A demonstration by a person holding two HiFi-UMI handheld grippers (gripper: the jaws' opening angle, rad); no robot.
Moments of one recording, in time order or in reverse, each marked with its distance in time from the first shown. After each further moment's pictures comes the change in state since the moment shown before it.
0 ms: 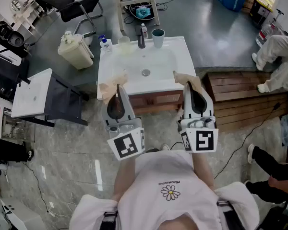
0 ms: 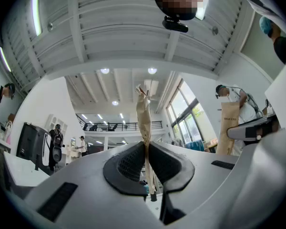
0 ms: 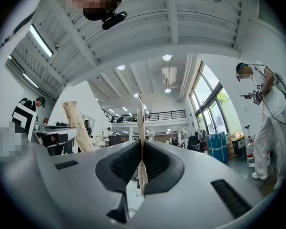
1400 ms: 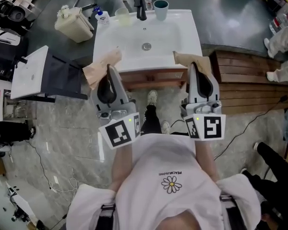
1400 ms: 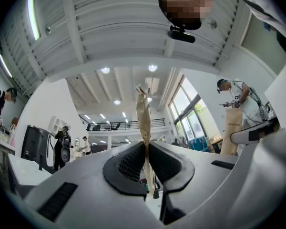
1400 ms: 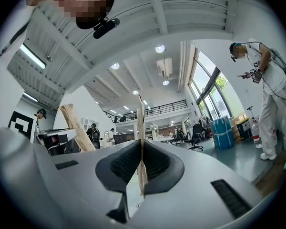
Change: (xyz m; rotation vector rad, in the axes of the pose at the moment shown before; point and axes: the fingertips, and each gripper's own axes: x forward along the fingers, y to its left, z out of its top) left arm 0.008 -0.013 -0.015 0.027 0.024 0.031; right arm 0.006 -0.029 -0.037 0.136 0.049 0.041
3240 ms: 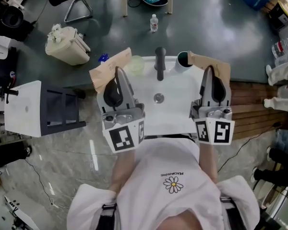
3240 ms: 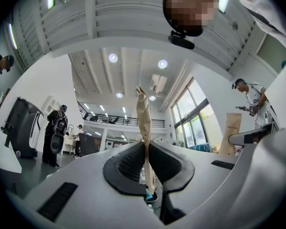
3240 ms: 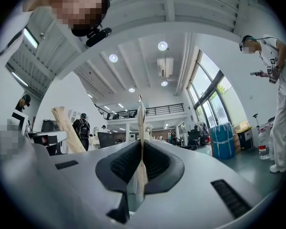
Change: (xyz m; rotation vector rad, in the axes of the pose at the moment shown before) left arm 0.309 0.080 -0.119 -0.155 0.001 -0.035; right arm 0.326 -0.056 -0.040 -0.082 -0.008 -0.092
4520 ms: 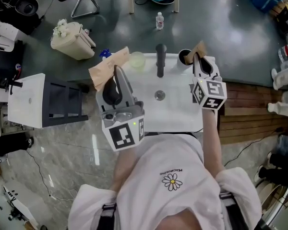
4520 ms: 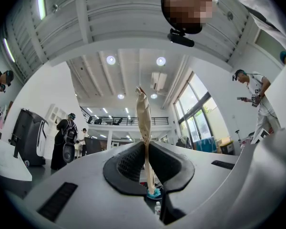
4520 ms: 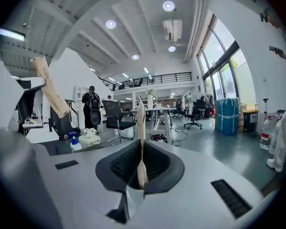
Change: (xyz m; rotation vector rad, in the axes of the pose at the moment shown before) left arm -0.004 -0.005 0.007 0.071 0.021 0.057; right arm 0.067 -0.031 -0.142 -0.006 0.412 0.109
